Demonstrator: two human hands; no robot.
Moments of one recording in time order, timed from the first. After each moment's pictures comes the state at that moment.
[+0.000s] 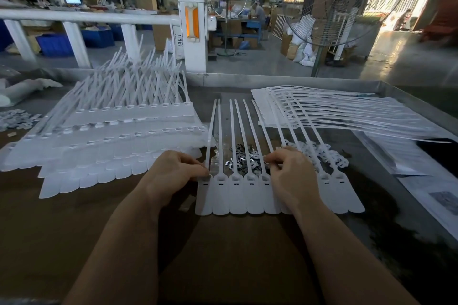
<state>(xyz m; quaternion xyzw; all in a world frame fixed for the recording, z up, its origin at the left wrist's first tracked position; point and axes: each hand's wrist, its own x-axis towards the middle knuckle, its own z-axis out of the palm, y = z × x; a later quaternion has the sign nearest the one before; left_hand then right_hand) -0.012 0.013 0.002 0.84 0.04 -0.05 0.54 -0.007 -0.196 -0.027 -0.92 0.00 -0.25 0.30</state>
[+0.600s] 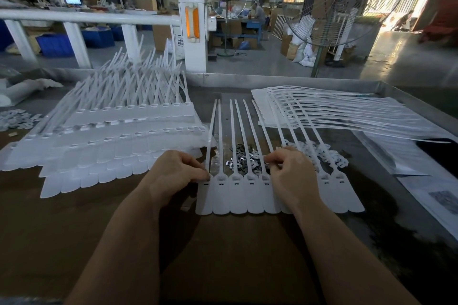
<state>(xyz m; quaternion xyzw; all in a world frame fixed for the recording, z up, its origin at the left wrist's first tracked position) -0.011 0.013 0.002 0.85 0.03 -0.05 0.52 -0.007 -0.196 -0.026 -0.93 -0.01 -0.24 0.29</state>
